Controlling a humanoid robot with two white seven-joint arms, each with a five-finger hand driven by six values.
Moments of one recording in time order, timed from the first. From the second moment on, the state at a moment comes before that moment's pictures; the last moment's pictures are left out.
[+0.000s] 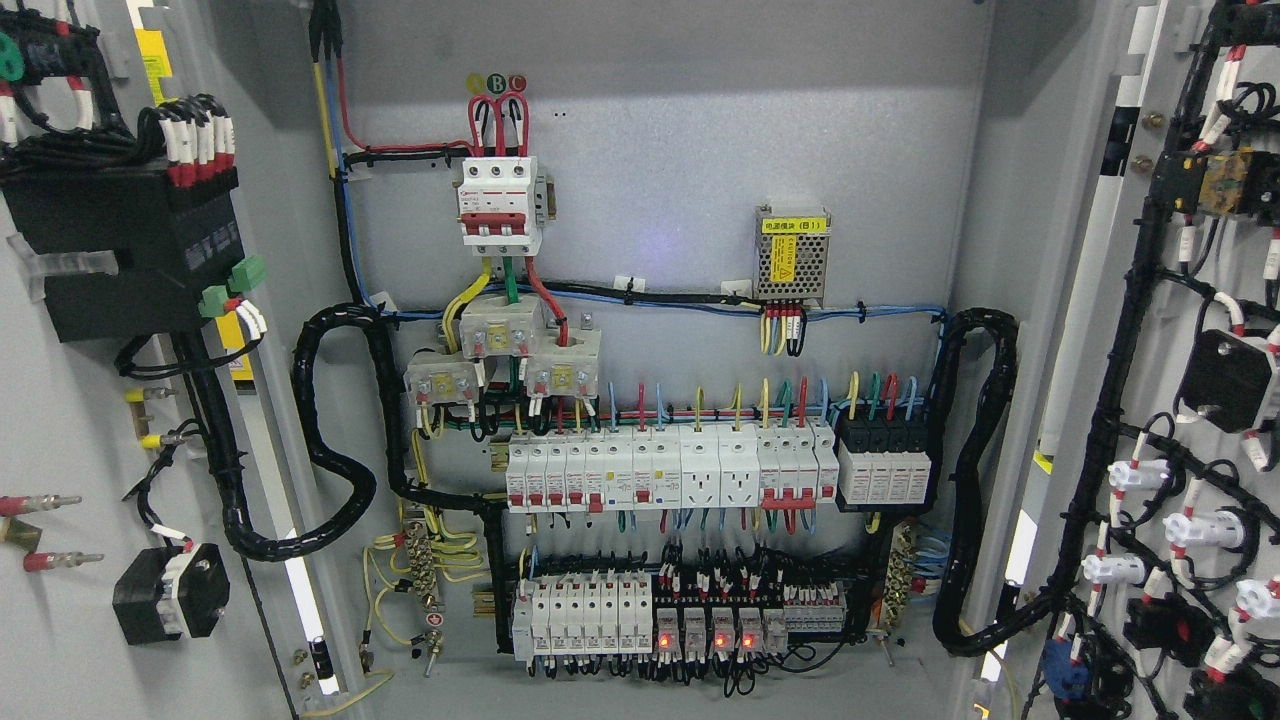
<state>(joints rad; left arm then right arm) 0.54 0.16 -0.09 -1.94 0.27 -0.49 -0.32 0.44 -0.27 -0.06 -2.05 -0.47 -0.35 0.42</state>
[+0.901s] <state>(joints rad) 0.55 0.17 0.14 -2.01 0.42 -0.52 -0.31 0.43 -0.31 -0.19 -2.08 -0.60 -0.36 0.42</state>
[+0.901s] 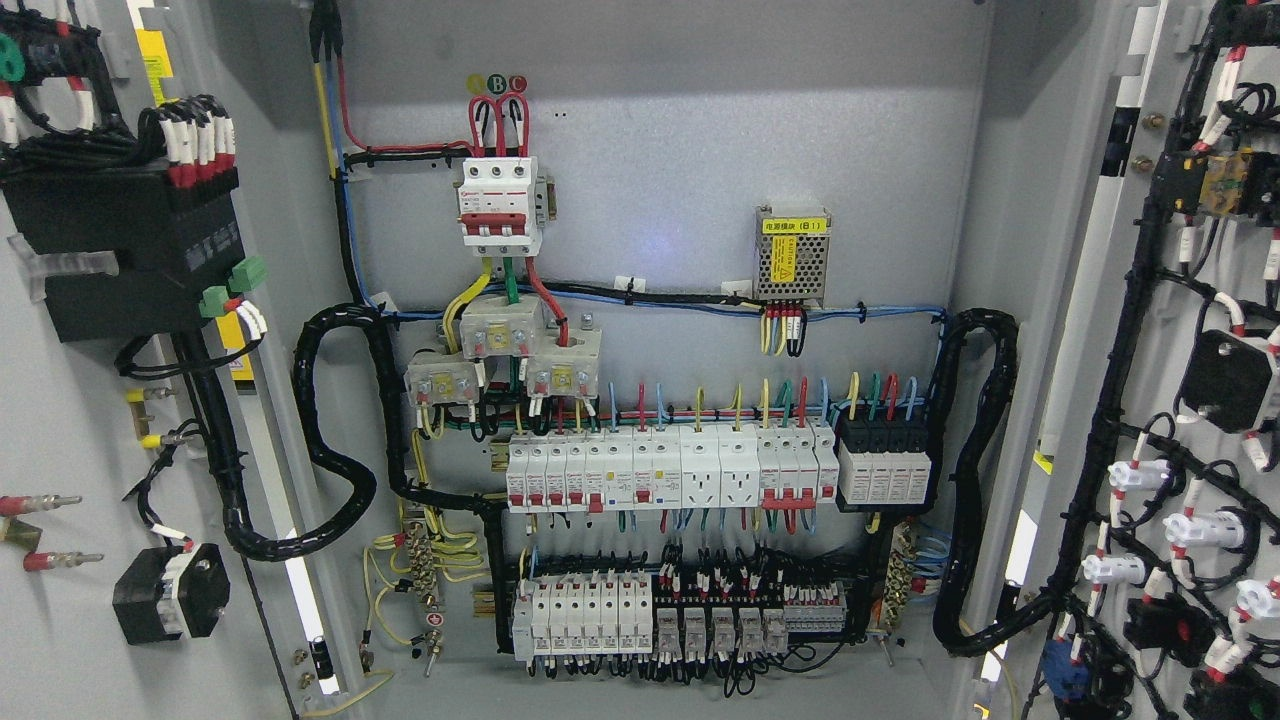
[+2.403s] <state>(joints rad) 0.48 0.29 0.45 -1.88 0.76 -0.28 -0.53 0.47 -0.30 -0.32 -2.09 -0.77 -0.35 0.42</state>
